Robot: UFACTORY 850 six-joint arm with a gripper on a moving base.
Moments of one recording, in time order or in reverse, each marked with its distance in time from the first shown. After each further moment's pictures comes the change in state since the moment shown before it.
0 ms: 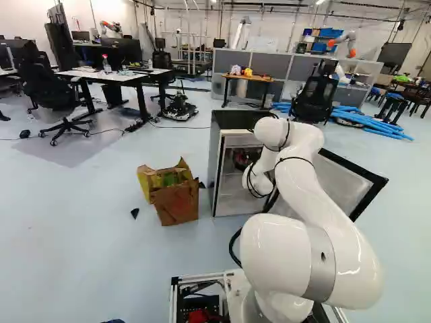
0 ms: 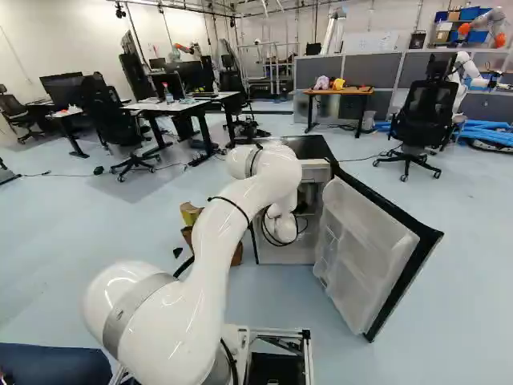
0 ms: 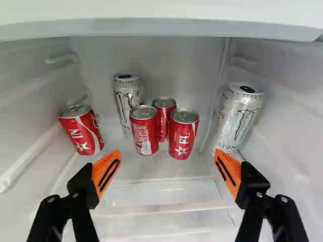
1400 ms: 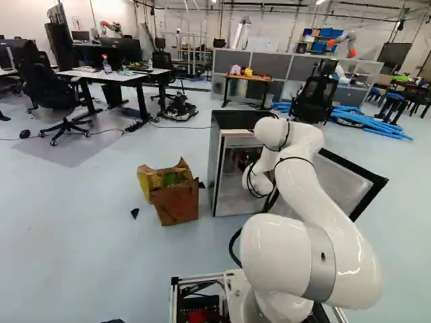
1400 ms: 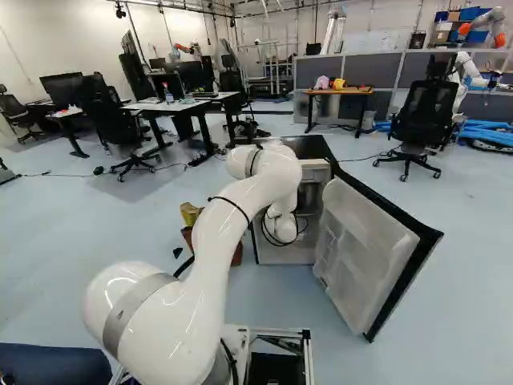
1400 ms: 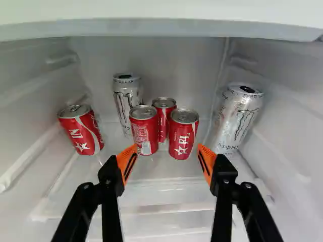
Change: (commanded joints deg) arm 0.0 -0.1 -0.2 0.0 0.0 0.0
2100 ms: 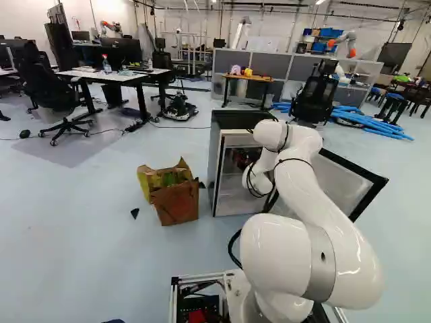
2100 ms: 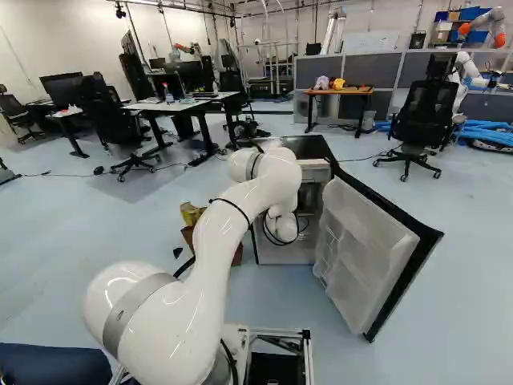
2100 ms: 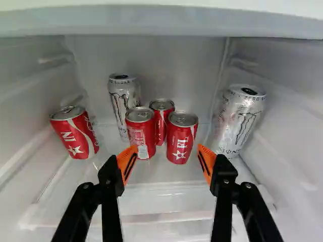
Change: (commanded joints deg) arm -0.1 -2.0 -3.6 0.0 -0.7 0.0
